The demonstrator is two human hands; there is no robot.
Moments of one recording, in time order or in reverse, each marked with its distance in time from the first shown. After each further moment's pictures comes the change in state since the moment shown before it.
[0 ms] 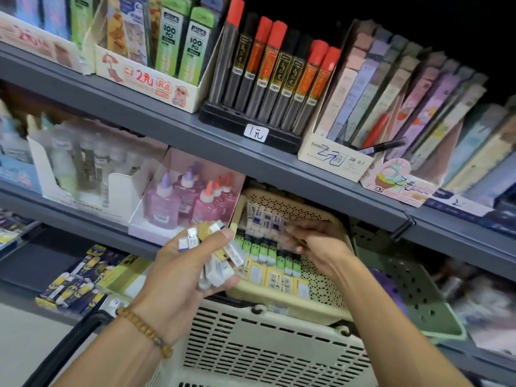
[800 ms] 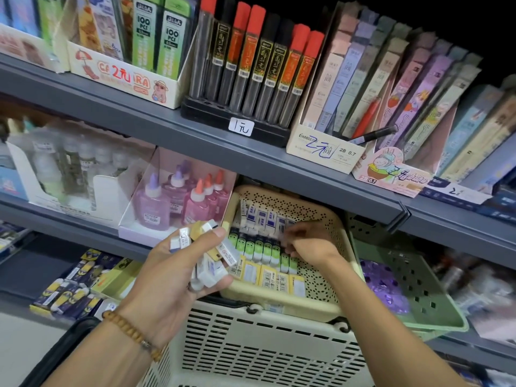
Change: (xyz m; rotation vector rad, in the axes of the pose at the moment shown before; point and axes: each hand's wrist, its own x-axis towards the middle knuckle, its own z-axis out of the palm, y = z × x) left_hand 0.004 -0.001 0.005 0.034 0.012 -0.022; right_hand 0.021 0.023 -0.010 -0.480 0.038 -0.071
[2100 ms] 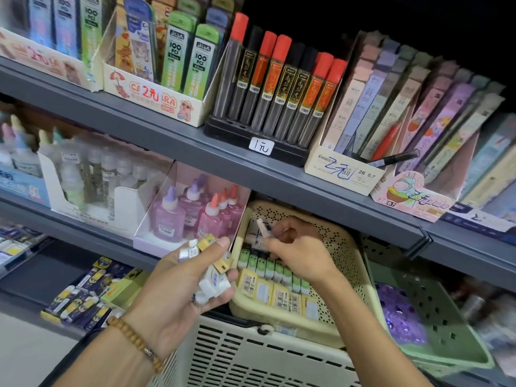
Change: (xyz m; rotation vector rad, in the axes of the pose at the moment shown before) left_hand 0.001 0.013 -0.006 -0.016 -0.008 -0.077; right_hand -0.042 -0.060 0.024 -0.056 -0.057 -0.256
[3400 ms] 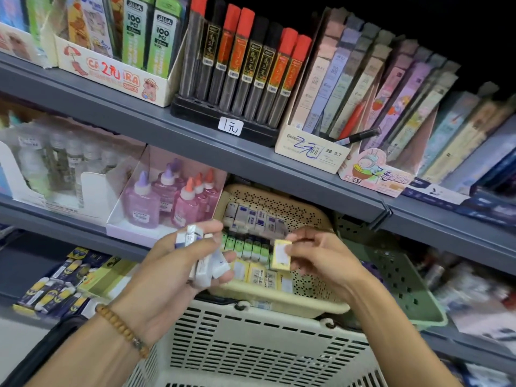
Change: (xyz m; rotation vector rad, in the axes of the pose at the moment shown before) left_hand -0.005 -0.013 0.019 0.029 -0.069 0.027; right_hand -0.042 0.039 -0.058 0.396 -0.115 0.216
